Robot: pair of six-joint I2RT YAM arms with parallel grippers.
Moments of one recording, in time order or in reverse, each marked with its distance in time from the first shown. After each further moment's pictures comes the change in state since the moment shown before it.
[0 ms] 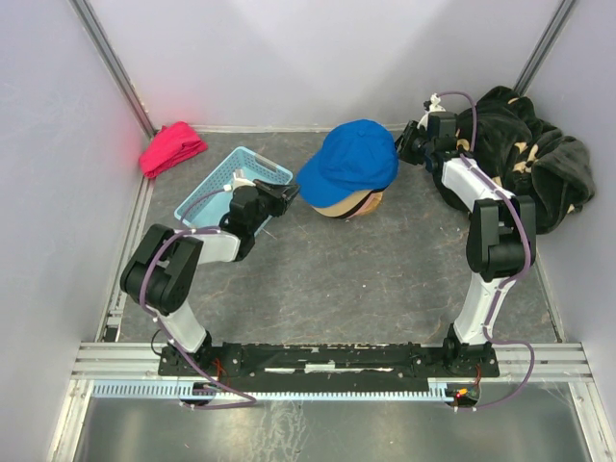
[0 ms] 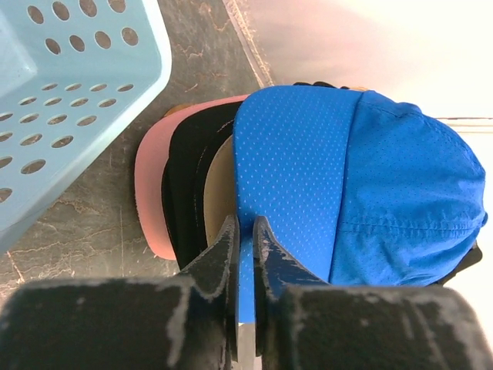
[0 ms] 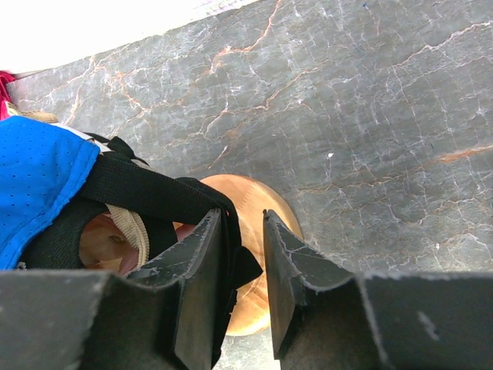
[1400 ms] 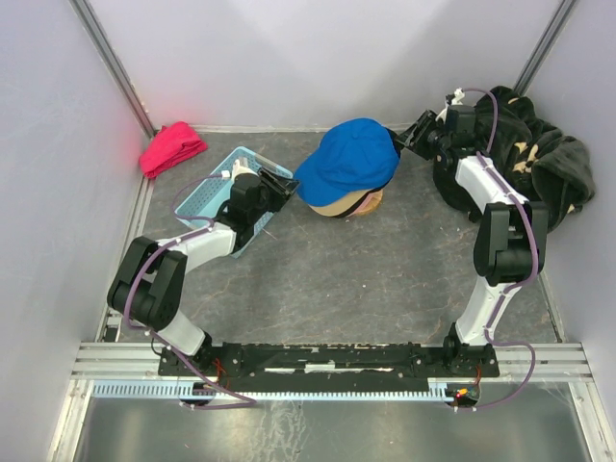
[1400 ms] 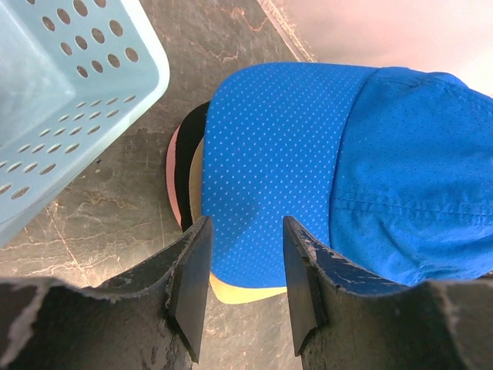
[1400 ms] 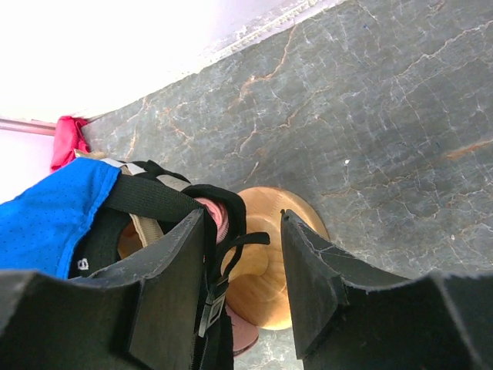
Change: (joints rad) left arm -0.016 -0.127 0.113 -0.364 -0.062 0.218; right arm -0.075 -0.050 0.012 -0.003 -0.074 0.161
